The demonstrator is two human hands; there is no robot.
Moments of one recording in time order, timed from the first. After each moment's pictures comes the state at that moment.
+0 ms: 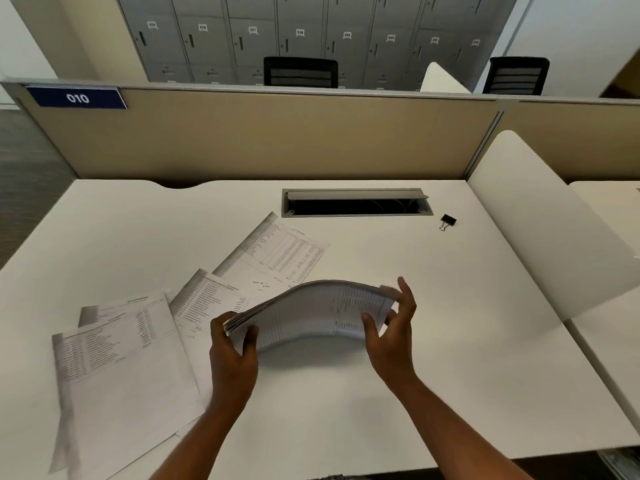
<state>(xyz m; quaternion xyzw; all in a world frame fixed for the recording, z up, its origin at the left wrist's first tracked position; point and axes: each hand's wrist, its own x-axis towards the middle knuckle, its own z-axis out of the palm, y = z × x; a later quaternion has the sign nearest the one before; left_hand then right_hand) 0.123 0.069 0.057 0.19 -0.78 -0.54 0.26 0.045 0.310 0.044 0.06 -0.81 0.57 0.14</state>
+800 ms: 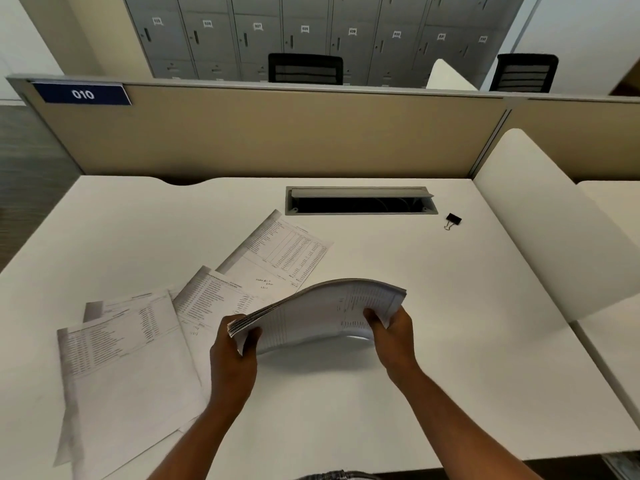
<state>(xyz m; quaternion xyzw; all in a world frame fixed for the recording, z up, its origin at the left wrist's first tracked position) 0.123 0.063 0.051 0.21 -0.80 -0.52 0.22 0.026 0.311 0.030 -0.08 -0.75 0.65 0.01</state>
